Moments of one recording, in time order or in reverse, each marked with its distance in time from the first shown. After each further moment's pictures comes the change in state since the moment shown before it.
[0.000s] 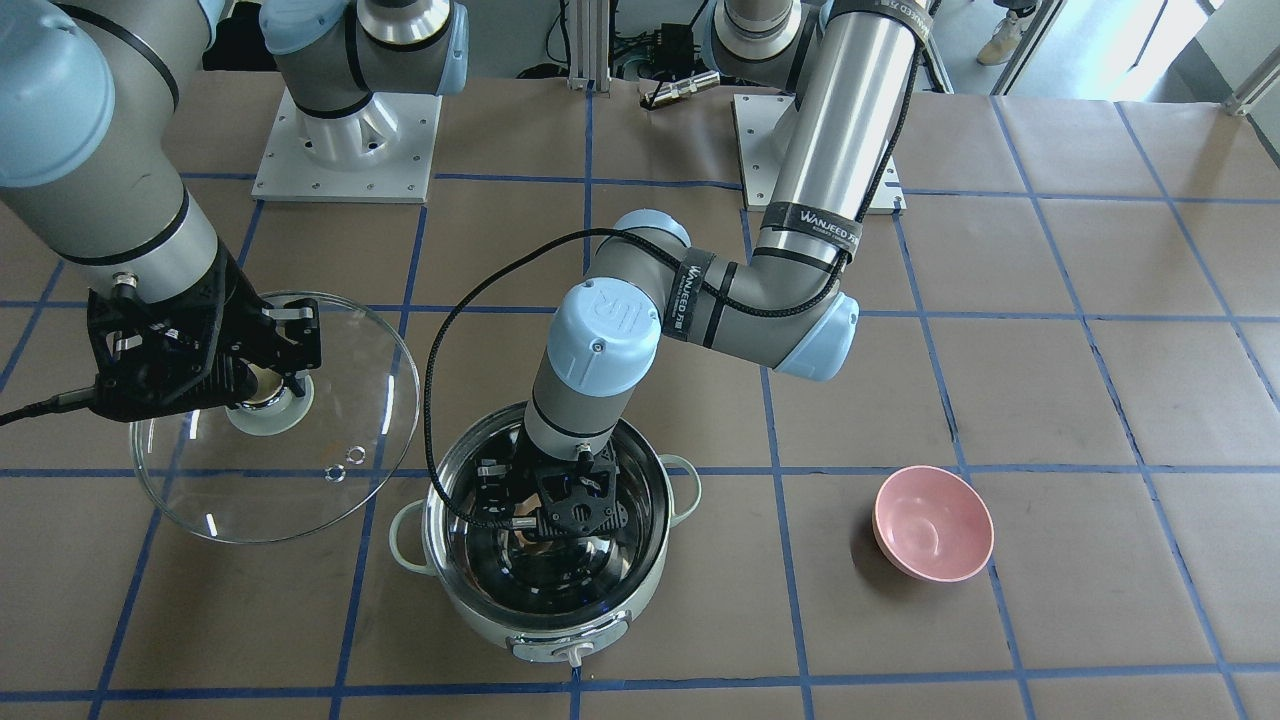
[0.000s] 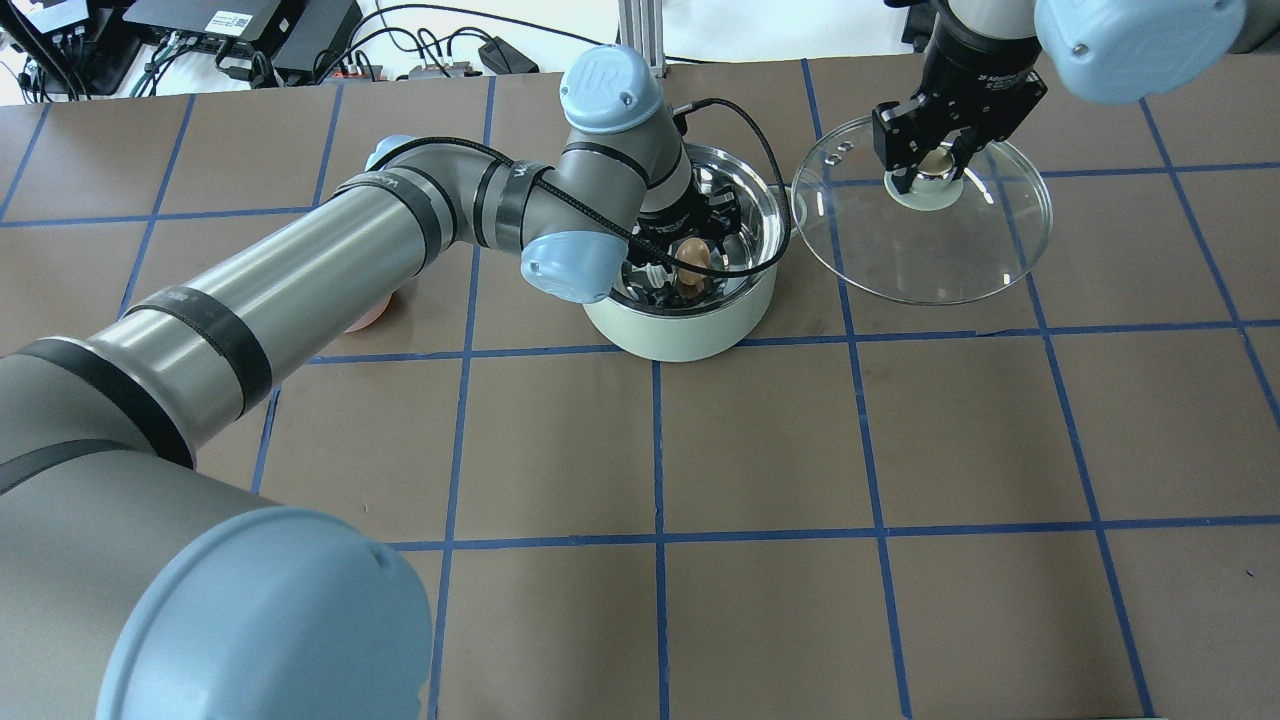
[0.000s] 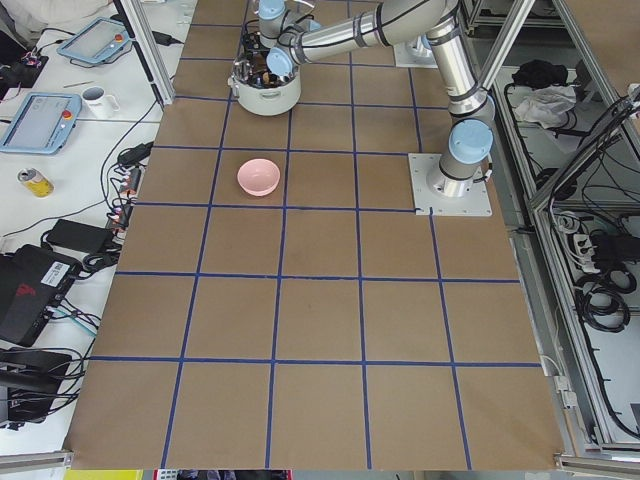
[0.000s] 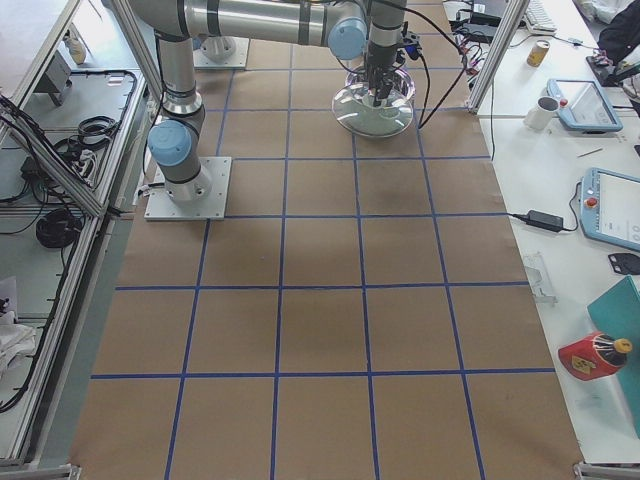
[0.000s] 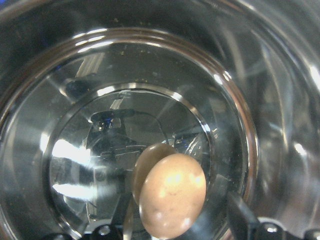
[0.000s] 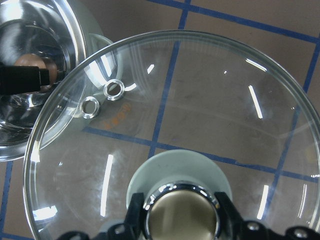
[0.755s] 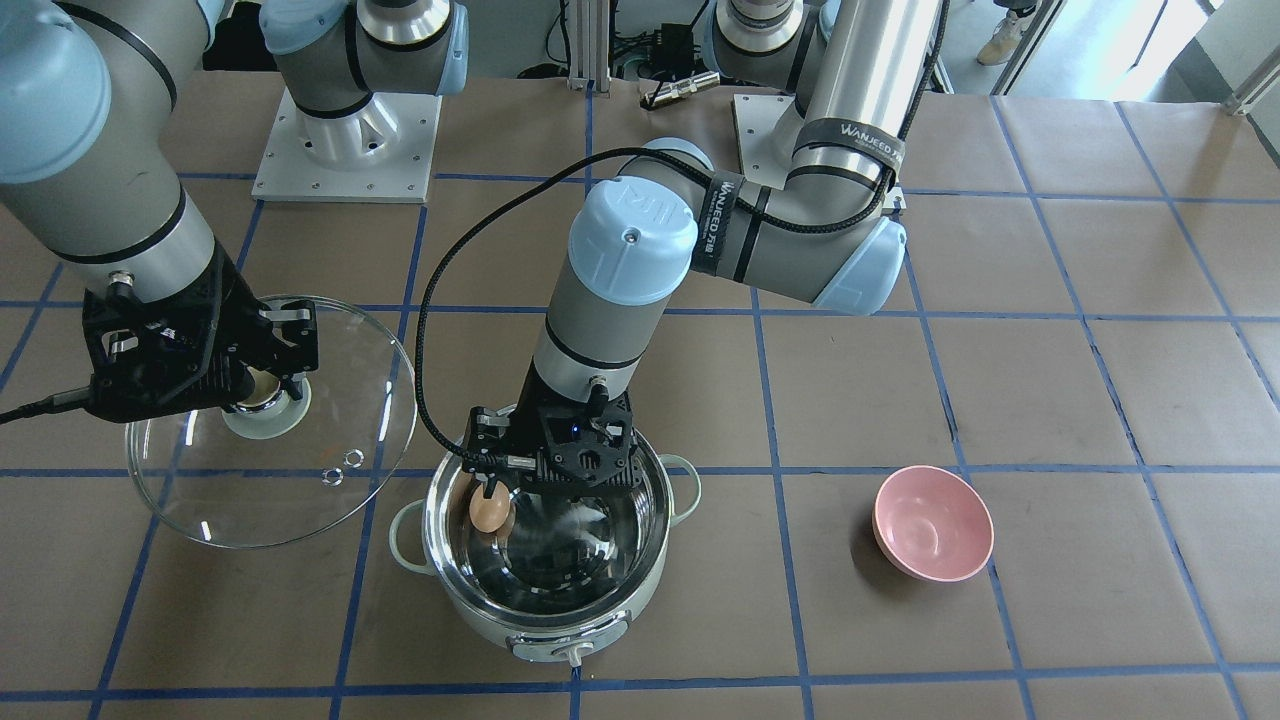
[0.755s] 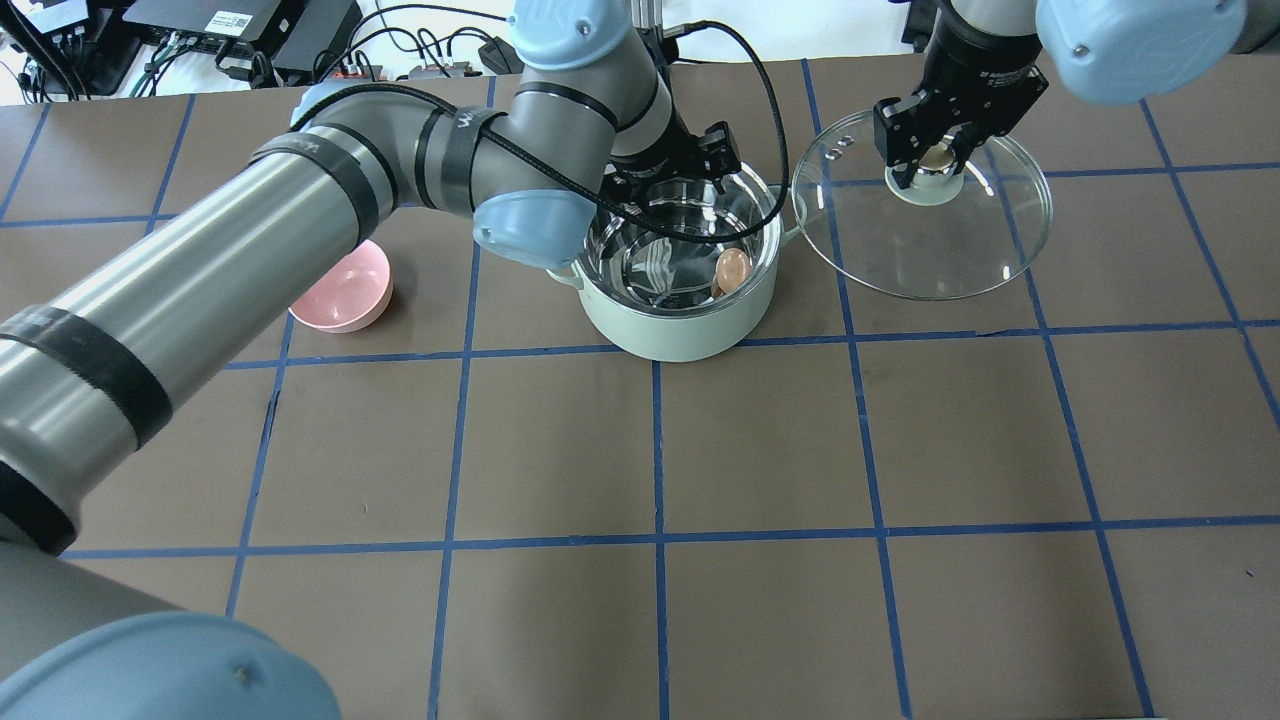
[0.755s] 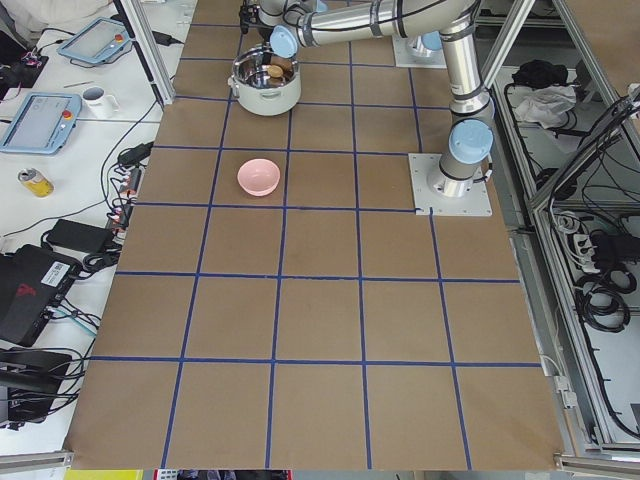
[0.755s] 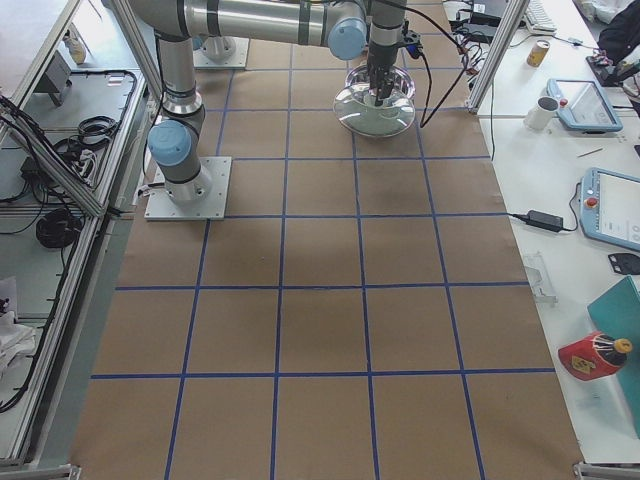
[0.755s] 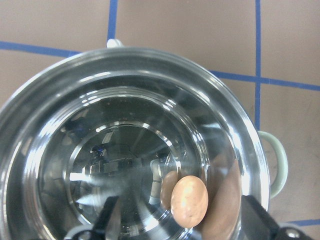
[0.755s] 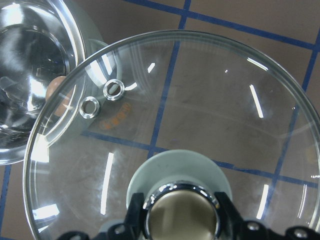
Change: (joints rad) left arm 0.019 0.124 0.010 -0.015 0.000 0.119; right arm -0.001 0.000 0.000 -0.016 0.000 -0.008
